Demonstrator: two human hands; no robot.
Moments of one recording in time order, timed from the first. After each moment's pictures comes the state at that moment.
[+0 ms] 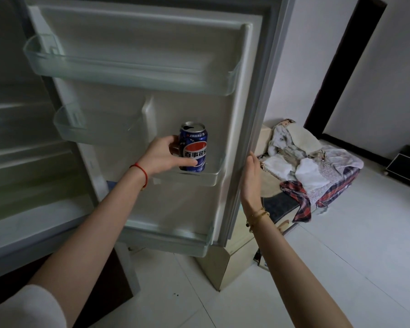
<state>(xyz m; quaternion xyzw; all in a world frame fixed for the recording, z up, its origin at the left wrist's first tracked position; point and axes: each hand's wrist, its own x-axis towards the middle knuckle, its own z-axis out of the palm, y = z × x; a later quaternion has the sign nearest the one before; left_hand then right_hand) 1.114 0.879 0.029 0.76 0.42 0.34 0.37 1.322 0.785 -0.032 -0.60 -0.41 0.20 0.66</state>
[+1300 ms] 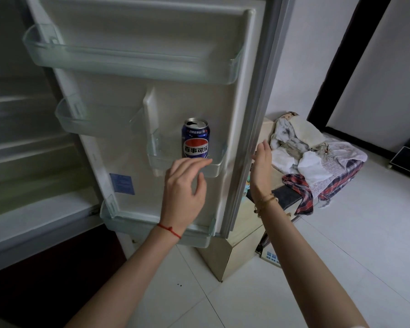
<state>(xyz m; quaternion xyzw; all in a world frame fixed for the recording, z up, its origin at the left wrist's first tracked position) 1.143 0.760 -0.023 0.76 0.34 0.55 0.07 1.337 0.787 -0.025 -0.60 -0.37 0.21 0.67</state>
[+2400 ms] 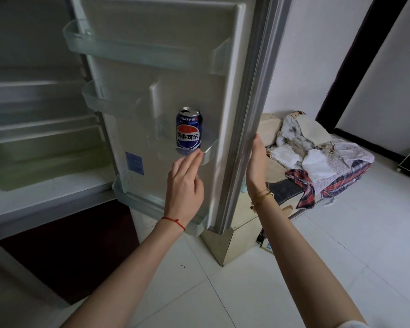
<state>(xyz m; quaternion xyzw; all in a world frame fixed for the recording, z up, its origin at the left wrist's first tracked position) 1.116 0.675 -0.052 0.77 0.44 0.47 0.06 1.296 0.702 -0.030 -0.56 -0.43 0.21 0.68</state>
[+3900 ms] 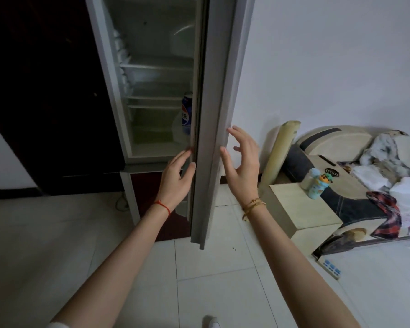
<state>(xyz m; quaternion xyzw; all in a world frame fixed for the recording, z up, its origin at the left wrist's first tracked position) 0.826 0.536 -0.074 0.59 0.56 0.53 0.24 0.993 0.560 -0.036 -0.38 -0.71 0.06 0.59</state>
